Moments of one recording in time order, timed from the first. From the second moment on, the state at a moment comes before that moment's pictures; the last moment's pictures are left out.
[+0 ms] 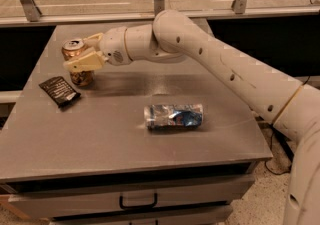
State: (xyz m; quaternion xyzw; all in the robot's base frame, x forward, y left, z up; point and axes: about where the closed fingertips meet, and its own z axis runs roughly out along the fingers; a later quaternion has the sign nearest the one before) arm 0.623 0.209 0.905 -0.54 0.56 0.40 0.49
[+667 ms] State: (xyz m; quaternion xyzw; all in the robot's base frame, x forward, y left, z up) arm 0.640 0.125 0.926 -0.51 0.61 0.31 0.53
